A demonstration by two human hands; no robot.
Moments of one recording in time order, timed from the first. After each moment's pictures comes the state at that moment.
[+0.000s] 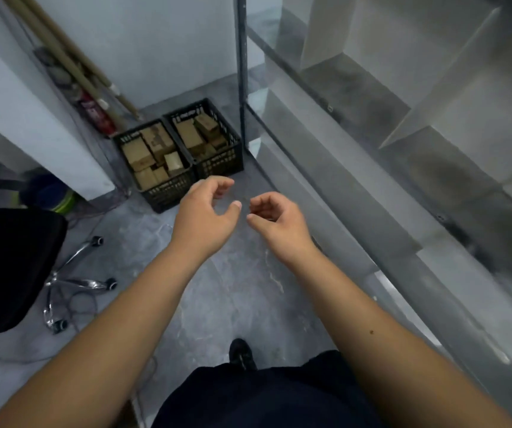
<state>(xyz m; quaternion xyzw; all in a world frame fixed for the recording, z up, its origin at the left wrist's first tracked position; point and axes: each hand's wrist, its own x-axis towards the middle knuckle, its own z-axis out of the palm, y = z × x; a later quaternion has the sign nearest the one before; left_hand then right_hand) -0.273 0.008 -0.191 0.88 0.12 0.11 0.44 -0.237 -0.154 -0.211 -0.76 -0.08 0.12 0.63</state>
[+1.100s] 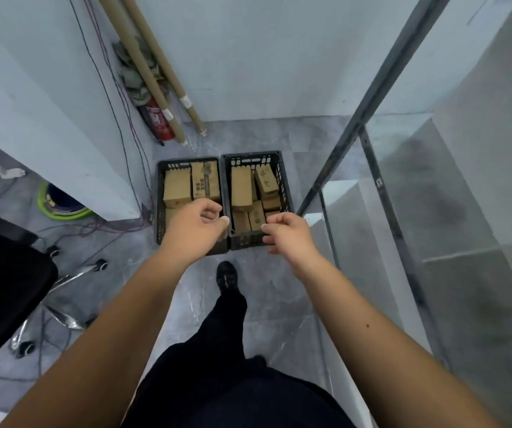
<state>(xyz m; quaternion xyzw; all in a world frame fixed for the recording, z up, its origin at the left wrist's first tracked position) 0.188 0.306 -0.250 0.79 0.40 0.04 0.47 0.316 0.147 -0.275 -0.77 -0.01 0.38 0.52</state>
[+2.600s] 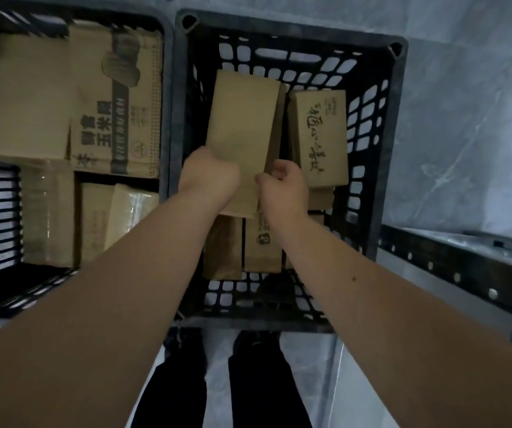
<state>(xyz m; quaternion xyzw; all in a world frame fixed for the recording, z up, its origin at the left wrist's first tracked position) 0.596 0.540 -0.900 0.58 0.63 -0.13 0.50 0.668 0.437 -0.925 -0.81 0.05 0.46 0.37</state>
